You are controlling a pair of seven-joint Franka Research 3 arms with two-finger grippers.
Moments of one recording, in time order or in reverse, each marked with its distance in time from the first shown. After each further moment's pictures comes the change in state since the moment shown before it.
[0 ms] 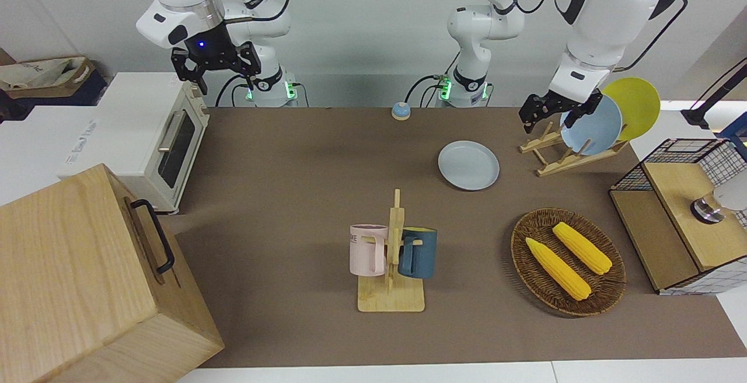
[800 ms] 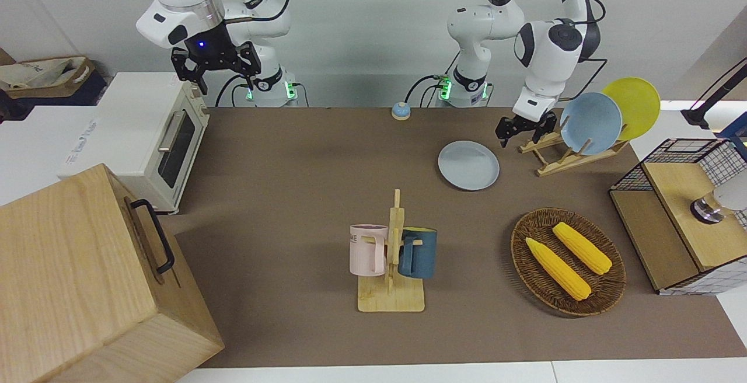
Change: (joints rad) left arm 0.036 -0.330 0.033 -0.906 -0.012 0.656 0.049; right arm 0.000 0.000 0.000 0.000 0.000 0.000 0.000
